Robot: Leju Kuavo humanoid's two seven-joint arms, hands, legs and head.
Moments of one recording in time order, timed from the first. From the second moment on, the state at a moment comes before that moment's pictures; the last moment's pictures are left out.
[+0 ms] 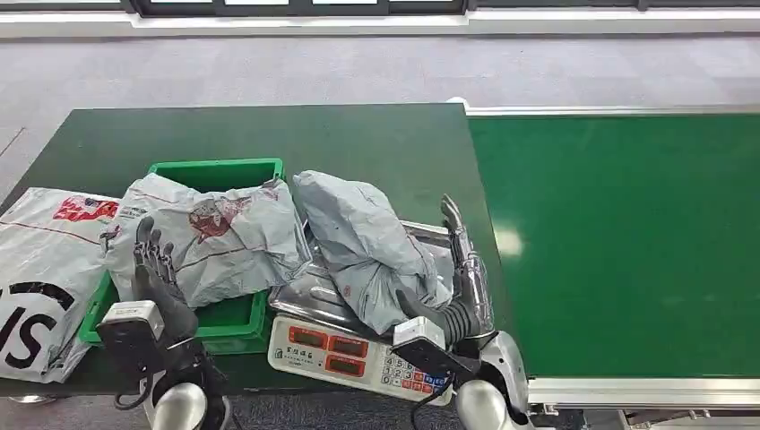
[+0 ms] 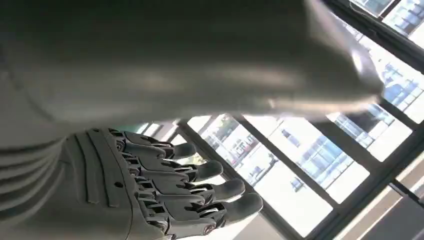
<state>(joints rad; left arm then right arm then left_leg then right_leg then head) 0.05 -0.20 -0.13 -1.66 -0.17 0.44 -0.47 -0.02 0.16 0.37 -1.49 0.69 -0.32 -0.42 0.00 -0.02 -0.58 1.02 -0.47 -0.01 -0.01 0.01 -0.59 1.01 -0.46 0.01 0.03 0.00</state>
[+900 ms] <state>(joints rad) -0.28 -0.11 -0.54 -1.36 -0.81 0.18 -0.35 -0.05 0.15 0.41 -1.51 0.58 -0.37 -0.57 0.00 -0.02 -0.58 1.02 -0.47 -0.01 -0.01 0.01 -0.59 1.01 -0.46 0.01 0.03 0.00</state>
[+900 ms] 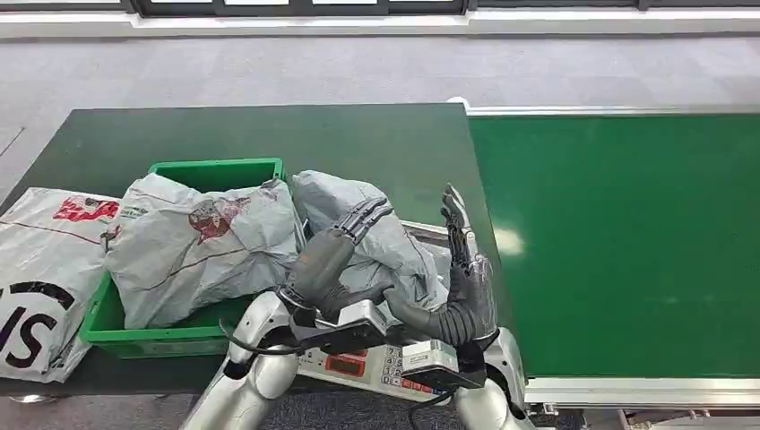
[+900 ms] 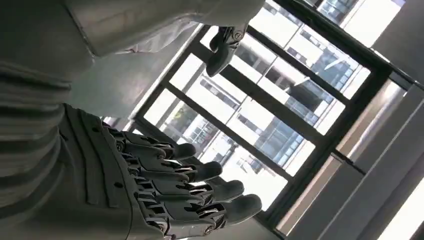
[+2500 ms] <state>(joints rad) -0.56 -0.26 -0.67 -0.69 -0.80 0.14 -0.46 -0.06 0.15 0.35 -1.55 0.56 -0.35 -0.57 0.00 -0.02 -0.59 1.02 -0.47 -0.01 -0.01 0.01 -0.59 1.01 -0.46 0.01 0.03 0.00</state>
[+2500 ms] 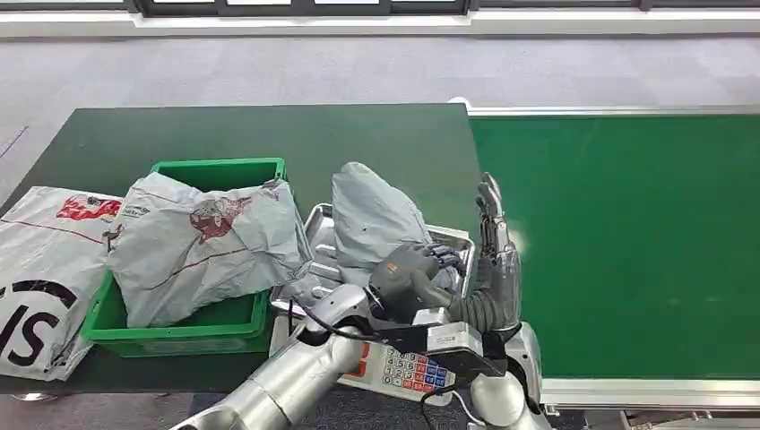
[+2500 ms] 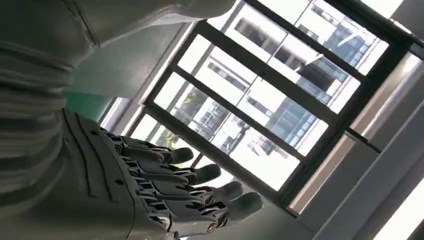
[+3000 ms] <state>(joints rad) -0.57 -0.23 -0.67 -0.62 -0.84 0.20 -0.41 -0.11 0.17 0.42 -1.56 0.53 -0.36 -0.60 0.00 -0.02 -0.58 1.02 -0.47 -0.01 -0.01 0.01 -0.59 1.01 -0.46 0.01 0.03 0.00</state>
